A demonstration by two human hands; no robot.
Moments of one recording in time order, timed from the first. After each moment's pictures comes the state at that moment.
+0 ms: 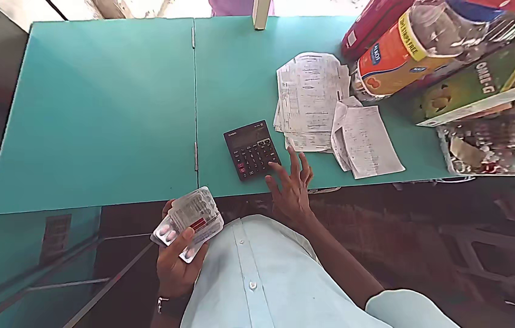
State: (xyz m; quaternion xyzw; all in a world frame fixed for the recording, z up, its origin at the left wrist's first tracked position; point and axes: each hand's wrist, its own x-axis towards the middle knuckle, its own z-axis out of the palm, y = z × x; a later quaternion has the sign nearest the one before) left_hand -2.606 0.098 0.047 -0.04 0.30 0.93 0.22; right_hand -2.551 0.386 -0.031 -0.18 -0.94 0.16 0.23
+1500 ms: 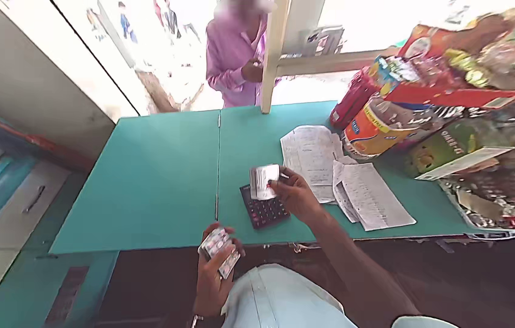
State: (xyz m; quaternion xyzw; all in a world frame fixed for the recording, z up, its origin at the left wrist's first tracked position) left_hand -2.638 0.147 0.049 0.08 0.36 0.90 0.24; right_hand -2.647 0.418 0.091 -0.07 -0.52 0.84 0.13
